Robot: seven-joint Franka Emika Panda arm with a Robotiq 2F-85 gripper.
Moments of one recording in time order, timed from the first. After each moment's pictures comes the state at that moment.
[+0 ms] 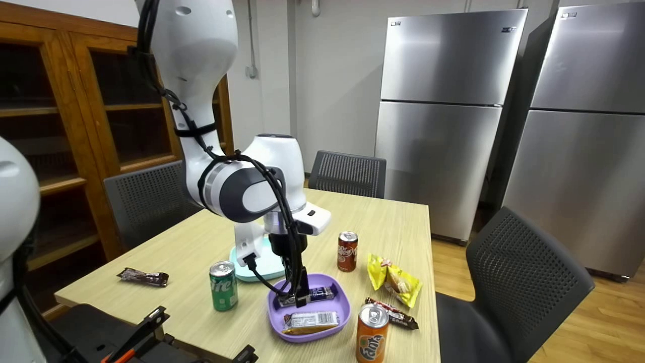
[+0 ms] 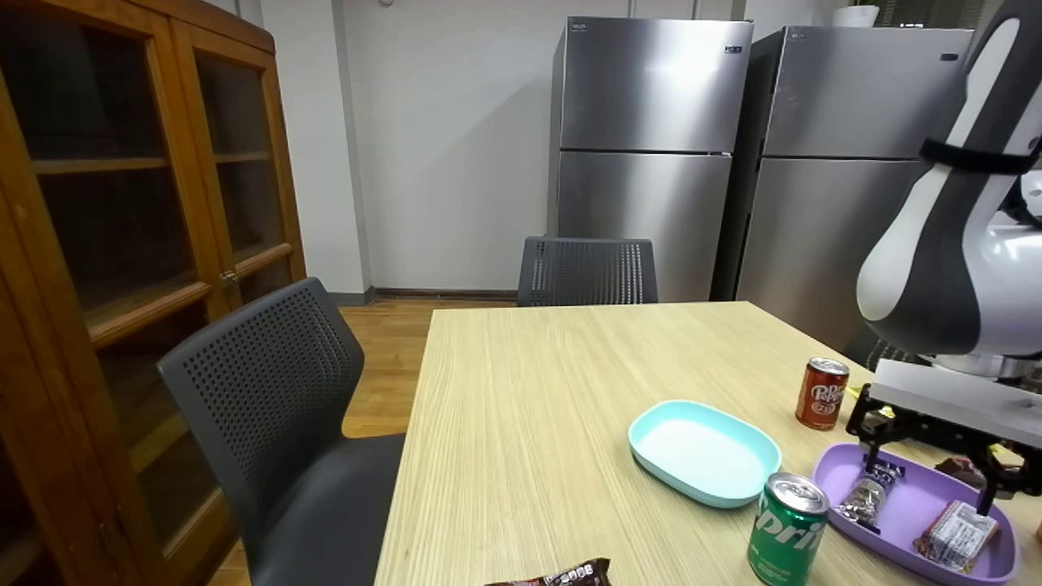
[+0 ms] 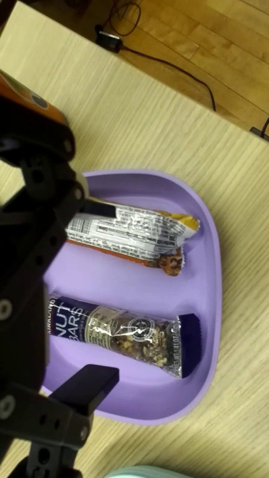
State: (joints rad) arm 0.20 0.37 -0.34 -2.68 0.22 3.07 0.42
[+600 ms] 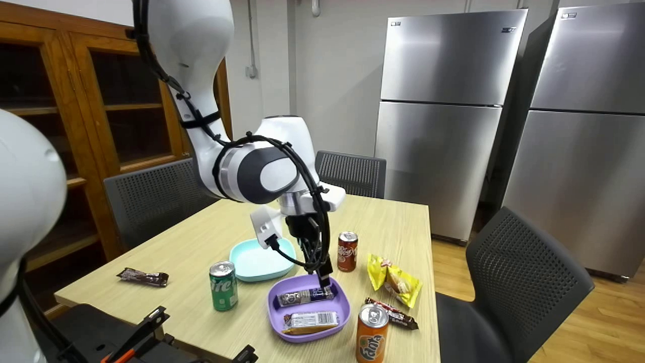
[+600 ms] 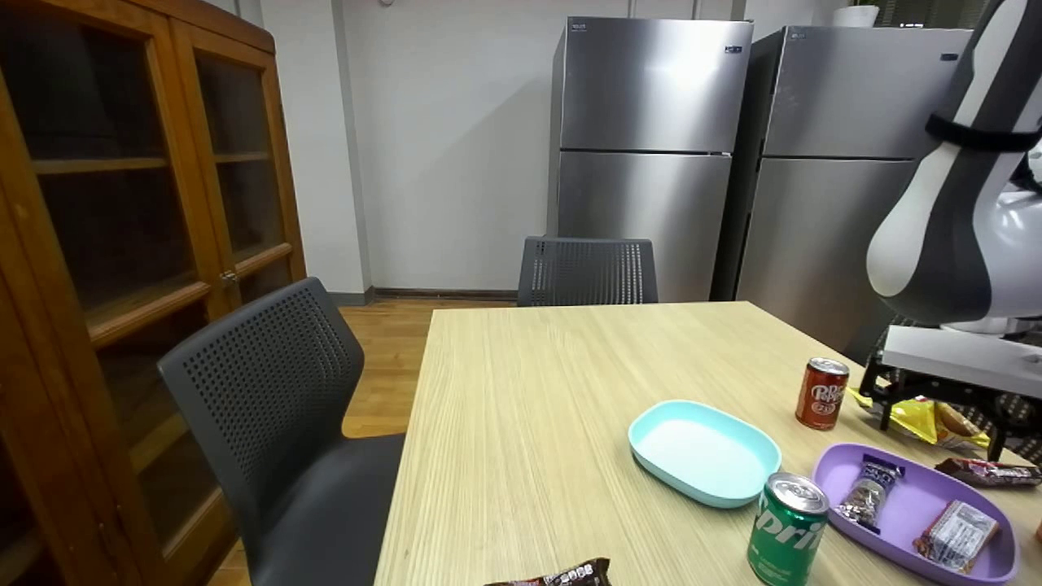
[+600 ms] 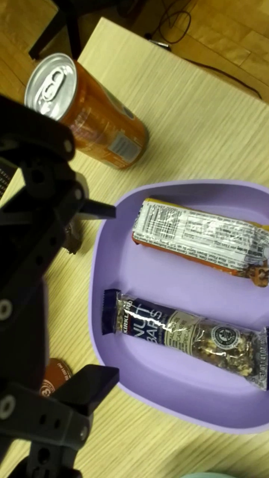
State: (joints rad) arm 0.44 0.36 -0.62 -2.64 0.15 3.04 0.42
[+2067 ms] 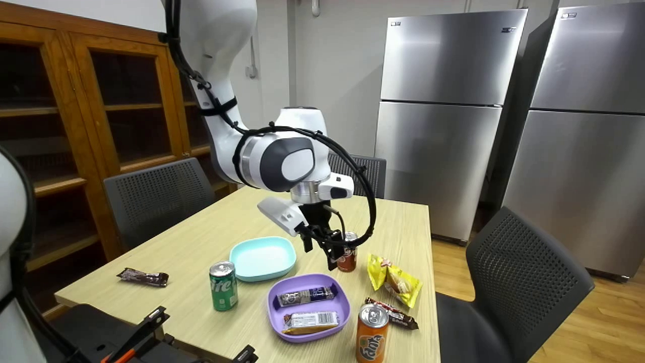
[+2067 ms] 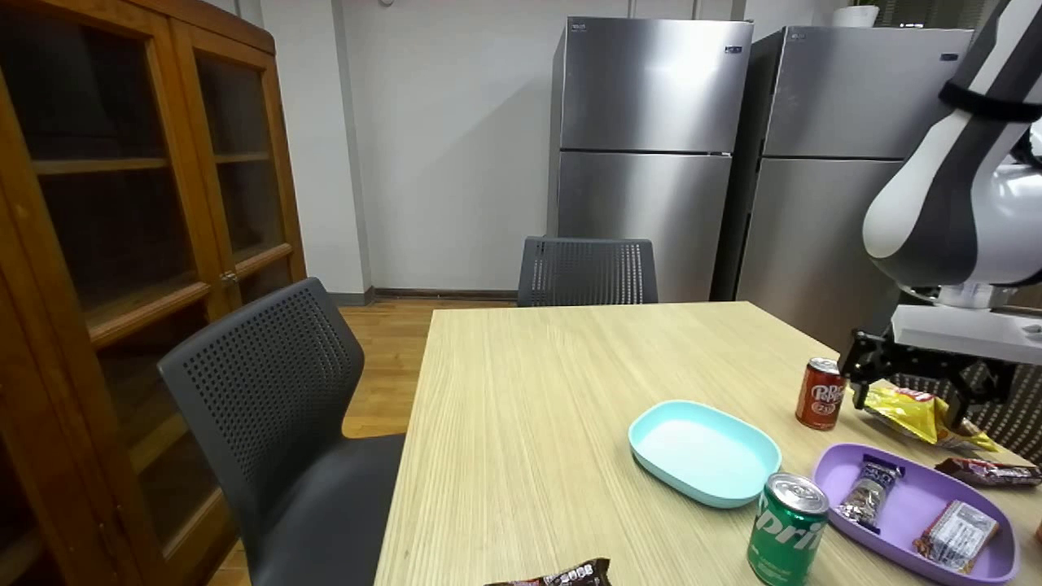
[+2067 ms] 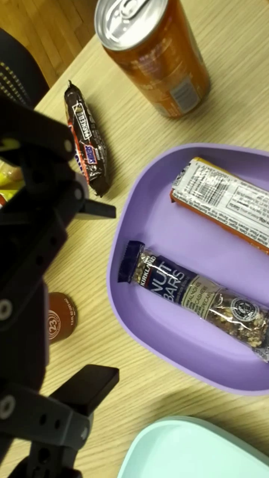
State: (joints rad) arm 0.10 0.31 -0.32 -2.54 0.07 2.96 0.17
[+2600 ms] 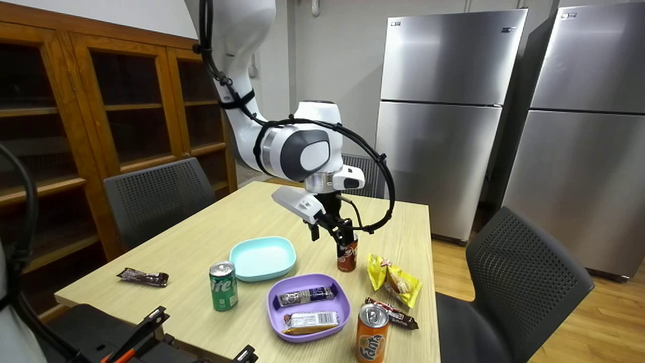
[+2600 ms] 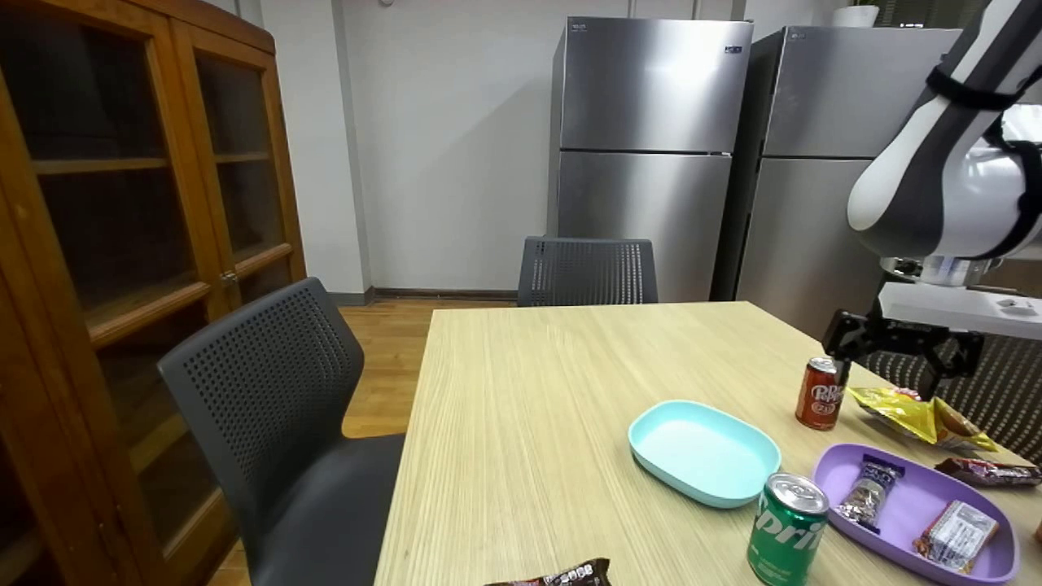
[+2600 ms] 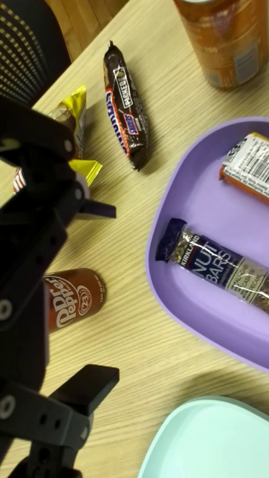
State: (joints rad) arm -0.06 0.35 -0.17 -2.40 0.07 2.87 0.08
